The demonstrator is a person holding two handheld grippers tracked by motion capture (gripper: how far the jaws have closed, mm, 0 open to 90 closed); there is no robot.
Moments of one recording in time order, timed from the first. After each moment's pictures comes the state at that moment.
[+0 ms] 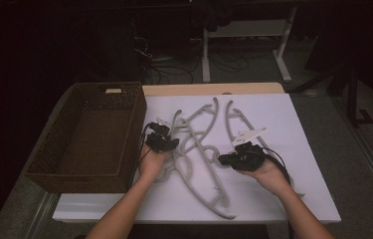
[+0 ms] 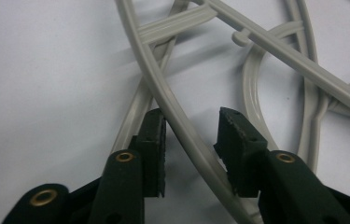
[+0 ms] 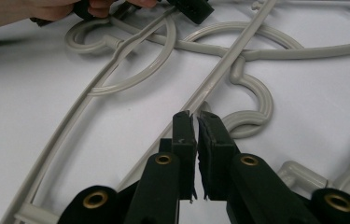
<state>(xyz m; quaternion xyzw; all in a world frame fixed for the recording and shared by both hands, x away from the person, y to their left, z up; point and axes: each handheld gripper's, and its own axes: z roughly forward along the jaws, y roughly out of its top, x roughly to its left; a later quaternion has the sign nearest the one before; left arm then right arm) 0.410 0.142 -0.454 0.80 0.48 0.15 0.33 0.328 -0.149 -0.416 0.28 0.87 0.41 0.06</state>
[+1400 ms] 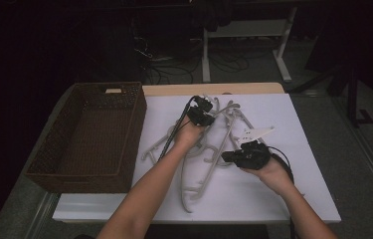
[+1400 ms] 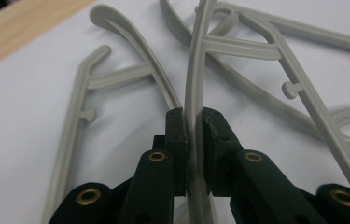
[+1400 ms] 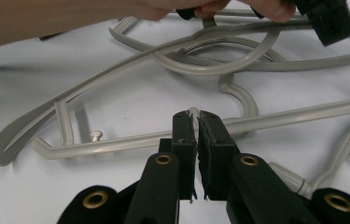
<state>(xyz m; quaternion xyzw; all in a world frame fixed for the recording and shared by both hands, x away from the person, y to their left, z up) 0.486 0.019 -0.427 0.87 0.34 0.14 0.32 0.327 -0.161 -0.409 0.28 0.85 0.43 0.07</state>
